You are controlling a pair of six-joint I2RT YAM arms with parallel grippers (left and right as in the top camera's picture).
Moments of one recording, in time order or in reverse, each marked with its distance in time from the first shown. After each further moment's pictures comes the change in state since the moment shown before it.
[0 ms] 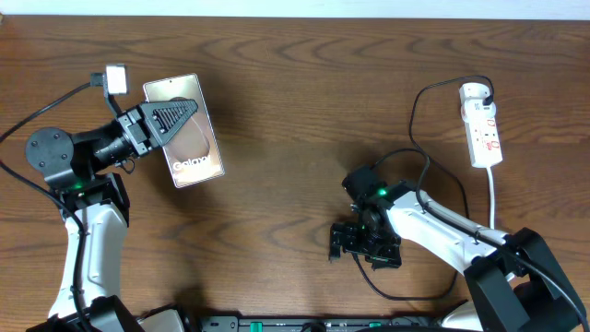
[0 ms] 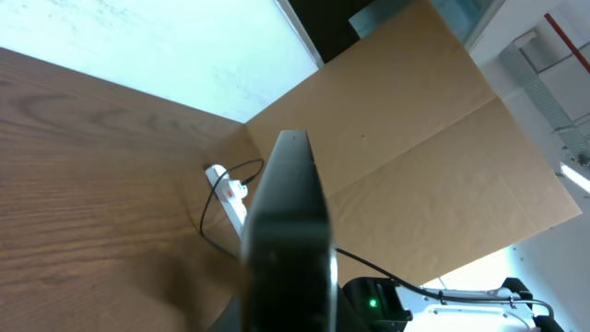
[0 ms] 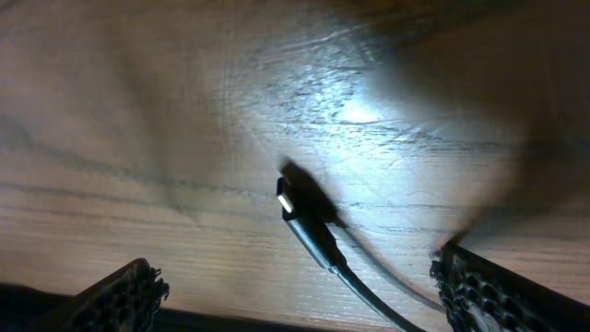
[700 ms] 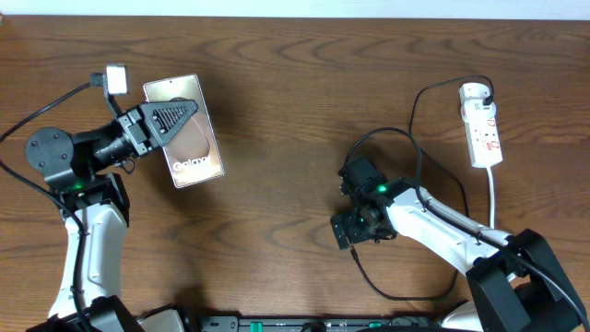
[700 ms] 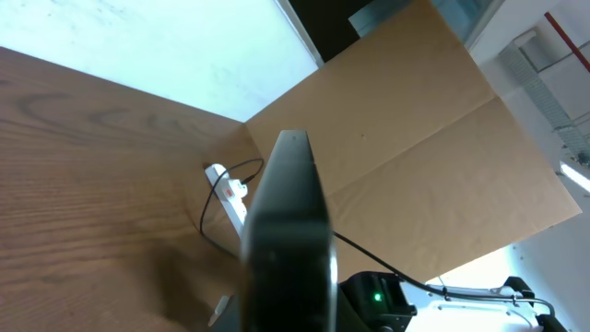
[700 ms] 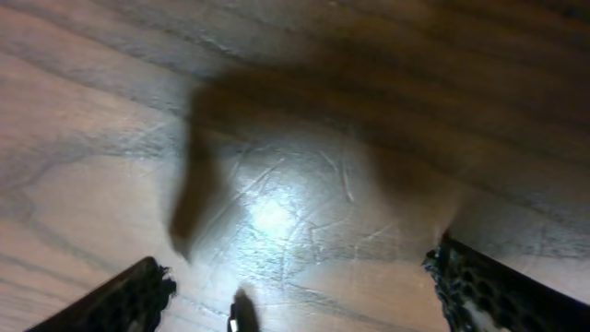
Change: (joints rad) left arm 0.000 0.000 0.000 0.000 0.003 0.000; right arm 0.000 -0.005 0.031 0.103 0.263 -0.388
